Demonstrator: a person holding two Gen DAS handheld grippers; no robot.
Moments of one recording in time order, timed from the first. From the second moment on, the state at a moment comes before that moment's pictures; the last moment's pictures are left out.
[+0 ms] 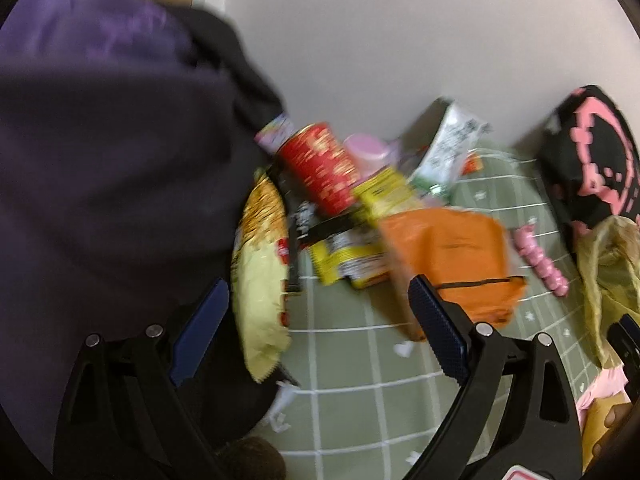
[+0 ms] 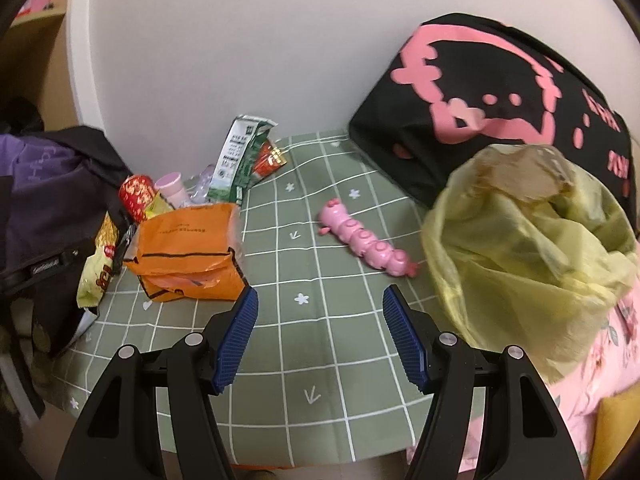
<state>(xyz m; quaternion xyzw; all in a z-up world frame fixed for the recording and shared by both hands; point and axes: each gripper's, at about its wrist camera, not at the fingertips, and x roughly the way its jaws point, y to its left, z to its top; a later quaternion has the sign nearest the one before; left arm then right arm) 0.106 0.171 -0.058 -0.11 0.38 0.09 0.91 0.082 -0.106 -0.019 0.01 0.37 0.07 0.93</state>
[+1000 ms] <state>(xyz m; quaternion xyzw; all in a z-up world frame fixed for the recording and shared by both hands) 0.104 0.195 -0.020 -0.17 0.40 0.11 0.90 0.215 -0.022 -0.062 0.00 0.41 0.25 0.88</state>
